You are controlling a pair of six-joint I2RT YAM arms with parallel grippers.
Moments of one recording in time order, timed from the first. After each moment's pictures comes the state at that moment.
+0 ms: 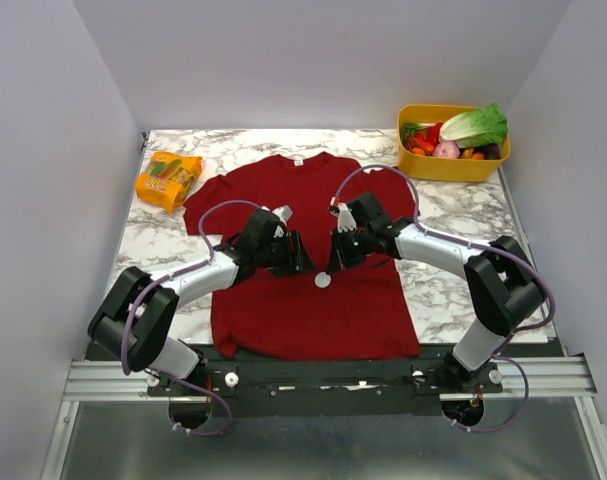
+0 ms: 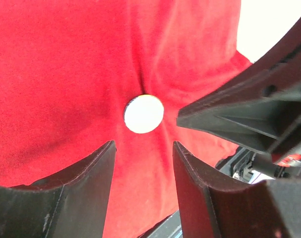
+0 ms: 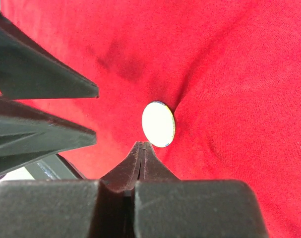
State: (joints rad) left arm -0.59 1.47 0.72 -0.01 0.35 -0.75; right arm 0.63 1.69 1.02 -0.29 -0.44 0.33
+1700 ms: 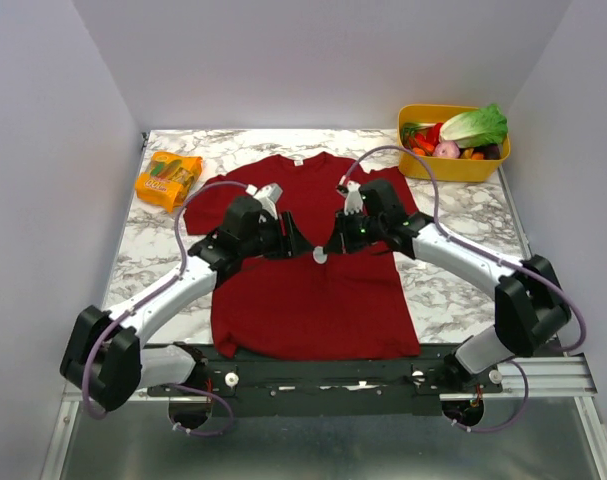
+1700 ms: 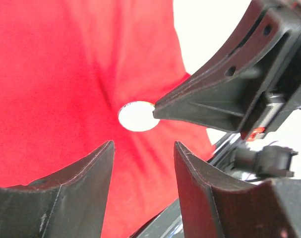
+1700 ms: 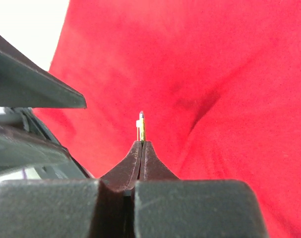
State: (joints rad) left arm -0.57 1.25 0.76 -0.08 0.33 -0.69; right arm 0.62 1.57 1.04 -0.25 -0.42 0.35
